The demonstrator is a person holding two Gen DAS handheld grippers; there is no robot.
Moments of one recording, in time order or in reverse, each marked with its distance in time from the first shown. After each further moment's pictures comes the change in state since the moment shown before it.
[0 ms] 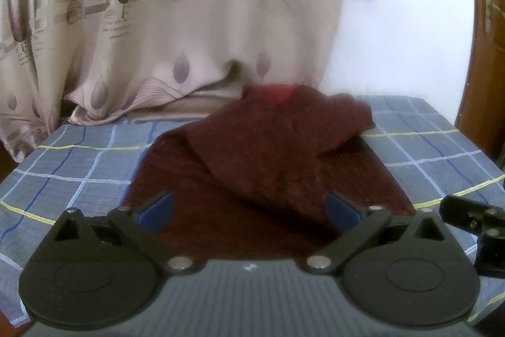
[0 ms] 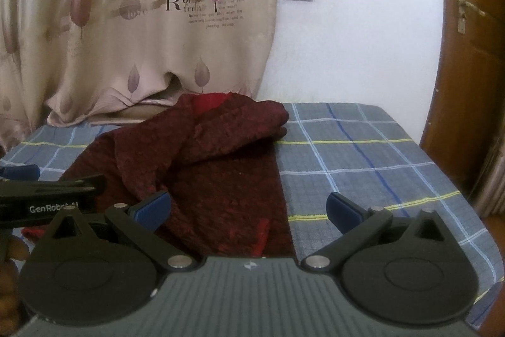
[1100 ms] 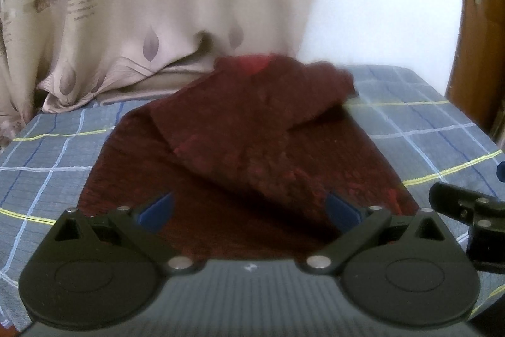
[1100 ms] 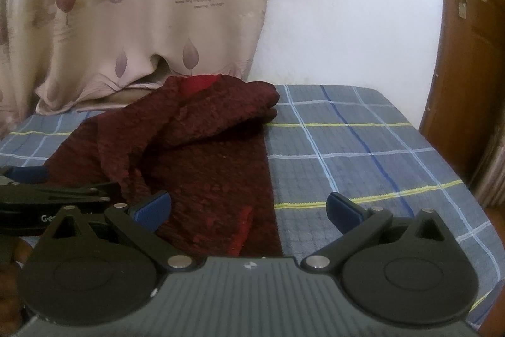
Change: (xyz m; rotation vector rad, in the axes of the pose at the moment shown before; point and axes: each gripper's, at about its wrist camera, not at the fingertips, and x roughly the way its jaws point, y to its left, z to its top) left arm 0.034 -0.032 -0.008 0.043 0.100 -0.046; right arm 0.028 -0.021 -0.009 0.013 0.055 -0.016
